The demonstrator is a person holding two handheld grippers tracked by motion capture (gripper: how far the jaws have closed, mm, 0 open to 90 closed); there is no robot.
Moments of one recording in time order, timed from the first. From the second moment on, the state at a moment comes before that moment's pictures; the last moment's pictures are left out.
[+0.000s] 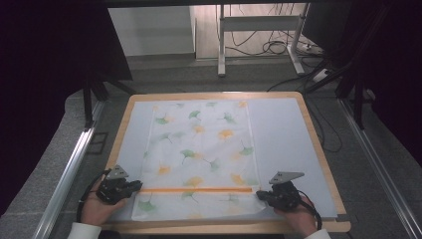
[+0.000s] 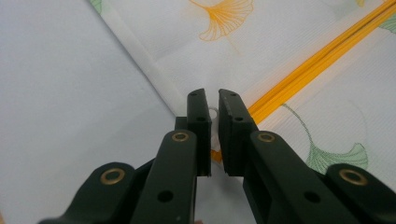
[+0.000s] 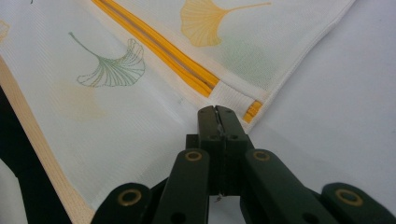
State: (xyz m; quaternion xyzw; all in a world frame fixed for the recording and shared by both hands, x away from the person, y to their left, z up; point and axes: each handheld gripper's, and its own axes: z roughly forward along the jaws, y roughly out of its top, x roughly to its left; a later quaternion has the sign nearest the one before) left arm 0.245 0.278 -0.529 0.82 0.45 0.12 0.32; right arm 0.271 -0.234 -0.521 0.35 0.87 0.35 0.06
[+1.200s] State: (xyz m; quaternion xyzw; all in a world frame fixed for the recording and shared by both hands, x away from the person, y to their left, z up) left arm 0.300 0.256 -0.520 0.77 0.48 0.17 0.38; right arm 0.341 -0.257 -0.504 0.42 0.80 0.40 0.17
